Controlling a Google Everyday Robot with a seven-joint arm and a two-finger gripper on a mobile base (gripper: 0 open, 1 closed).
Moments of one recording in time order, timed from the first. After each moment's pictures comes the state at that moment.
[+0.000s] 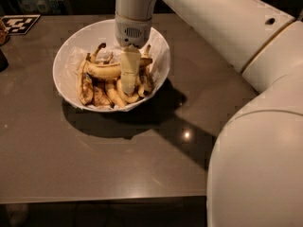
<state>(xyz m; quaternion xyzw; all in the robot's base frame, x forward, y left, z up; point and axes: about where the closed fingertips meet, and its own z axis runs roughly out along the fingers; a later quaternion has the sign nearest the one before) 0.587 0.051 0.899 -0.72 0.68 0.06 0.06</state>
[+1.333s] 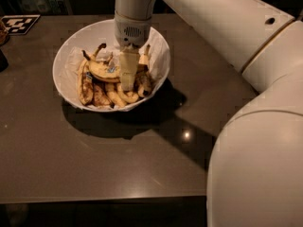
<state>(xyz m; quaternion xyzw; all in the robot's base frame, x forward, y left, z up) 0.587 0.051 0.899 -0.72 0.68 0.06 0.06</state>
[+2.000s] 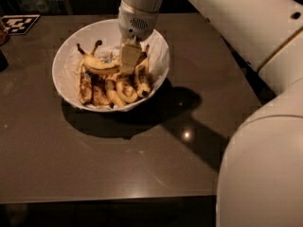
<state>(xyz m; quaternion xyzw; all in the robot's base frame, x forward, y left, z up) 0.588 0.054 0.922 -0.72 0.67 0.10 0.12</state>
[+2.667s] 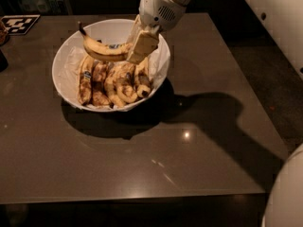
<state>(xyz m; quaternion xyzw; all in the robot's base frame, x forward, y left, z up) 0.568 0.034 0.965 -0.72 0.64 0.18 0.21</state>
